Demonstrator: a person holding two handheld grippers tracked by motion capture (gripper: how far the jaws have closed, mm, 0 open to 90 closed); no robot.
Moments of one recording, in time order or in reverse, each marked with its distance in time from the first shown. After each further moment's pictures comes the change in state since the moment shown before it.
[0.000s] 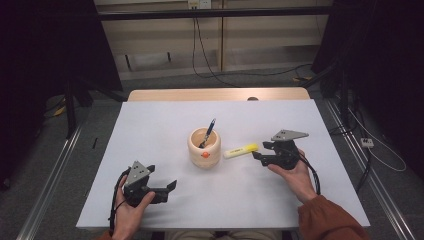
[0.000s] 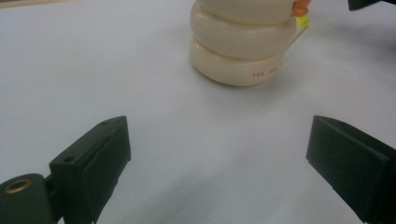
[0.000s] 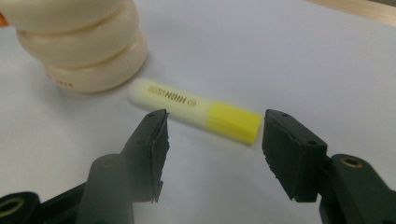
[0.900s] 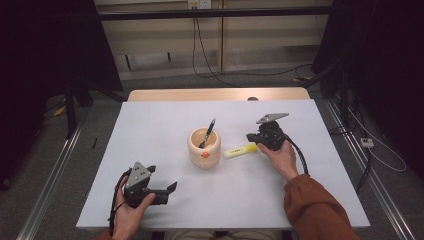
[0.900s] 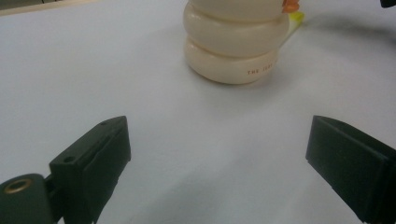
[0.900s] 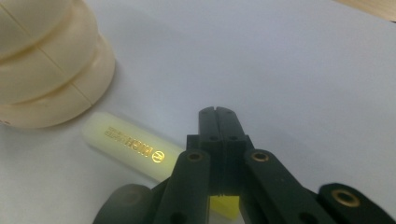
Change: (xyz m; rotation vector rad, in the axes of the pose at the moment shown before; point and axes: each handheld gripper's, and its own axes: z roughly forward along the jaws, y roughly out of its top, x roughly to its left) left arm -0.001 0.000 -0.002 0.001 -0.005 0.033; right arm -0.023 0.034 0.056 0.117 0.029 -0.030
